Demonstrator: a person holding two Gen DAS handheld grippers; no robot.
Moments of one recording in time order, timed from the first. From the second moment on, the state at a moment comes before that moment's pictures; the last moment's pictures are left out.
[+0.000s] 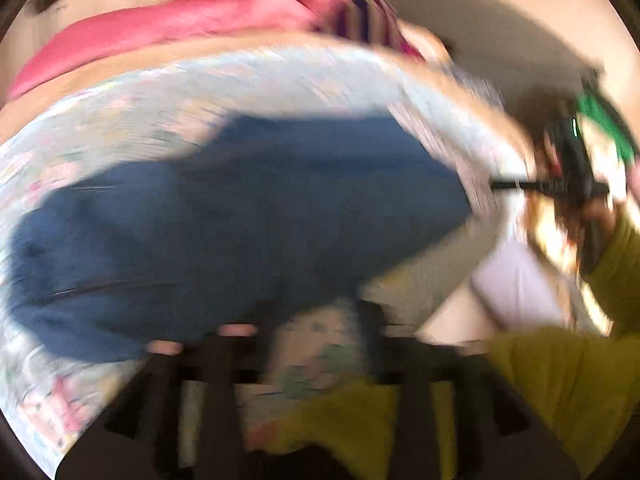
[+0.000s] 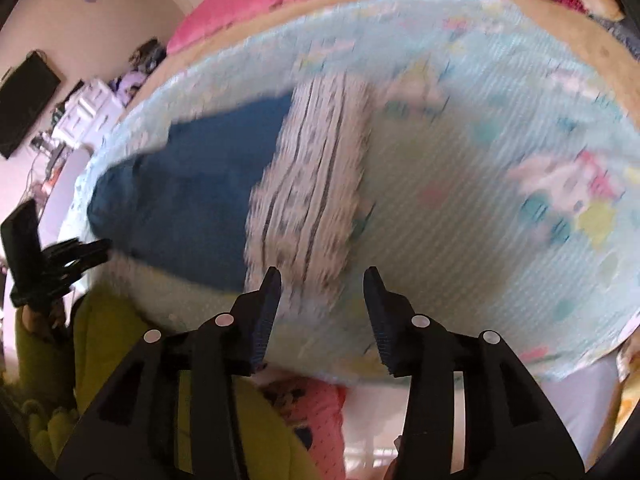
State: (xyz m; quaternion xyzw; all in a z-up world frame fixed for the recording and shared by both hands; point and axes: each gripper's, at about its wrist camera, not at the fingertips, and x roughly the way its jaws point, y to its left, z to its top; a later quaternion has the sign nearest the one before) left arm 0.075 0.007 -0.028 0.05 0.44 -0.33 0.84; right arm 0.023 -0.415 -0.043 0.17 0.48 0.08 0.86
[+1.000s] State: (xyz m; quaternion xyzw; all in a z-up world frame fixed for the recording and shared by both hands) left arm 0.131 0.147 -0.058 -0.16 0.45 -0.09 0.88; right arm 0.174 -0.413 -0.068 0.18 0.45 0.13 0.87
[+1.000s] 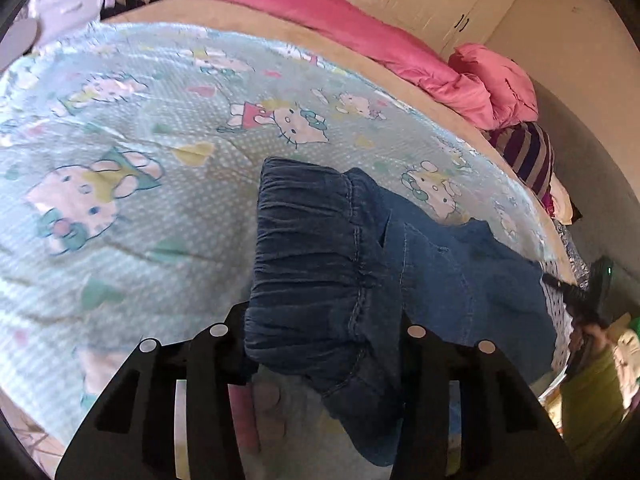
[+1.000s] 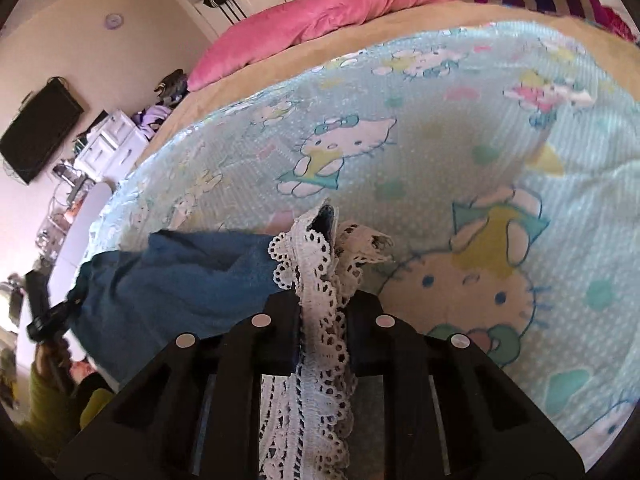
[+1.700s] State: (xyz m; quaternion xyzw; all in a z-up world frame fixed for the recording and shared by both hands) left arm 0.097 0.156 0.027 -0.10 0.37 -0.03 0.93; right arm 0.067 -0.439 -0.049 0.22 0.44 0.12 0.87
